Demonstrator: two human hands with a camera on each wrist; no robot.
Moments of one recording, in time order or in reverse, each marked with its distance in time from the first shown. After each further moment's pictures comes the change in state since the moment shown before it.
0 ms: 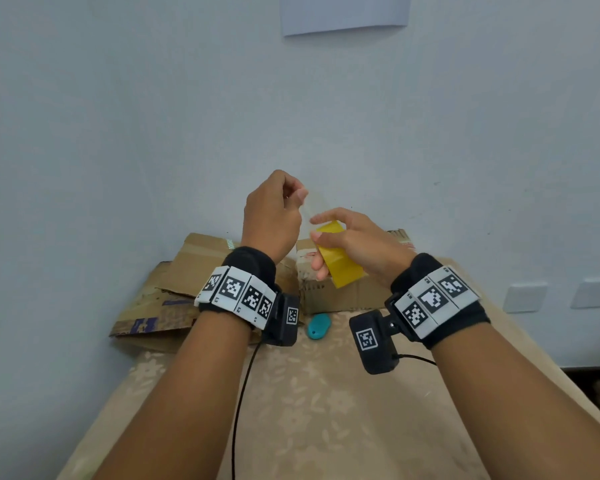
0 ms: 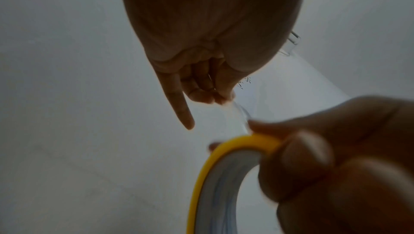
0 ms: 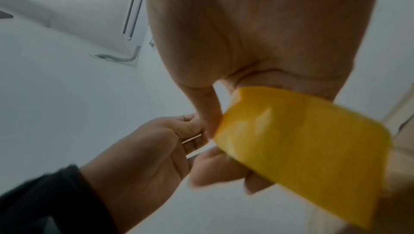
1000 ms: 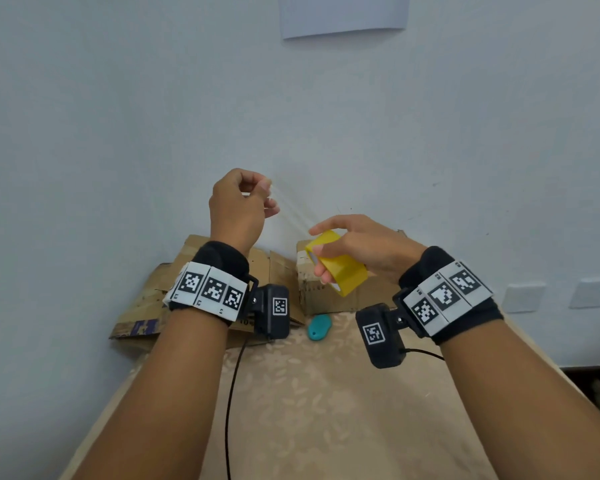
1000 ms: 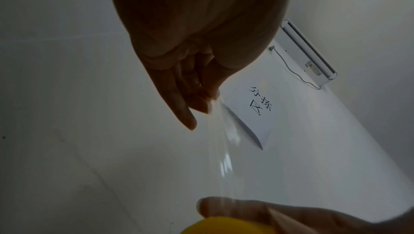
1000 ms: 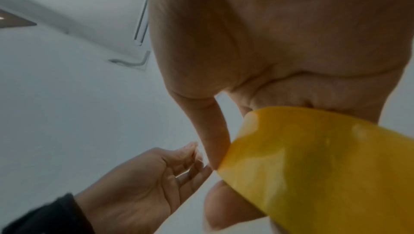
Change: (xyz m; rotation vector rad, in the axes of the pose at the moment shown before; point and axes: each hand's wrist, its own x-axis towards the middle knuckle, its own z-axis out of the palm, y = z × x) left_hand 0.008 -0.006 -0.029 -0.371 0.140 -0.263; right_hand -0.007 -0.016 -0.002 -0.074 -0.059 0.130
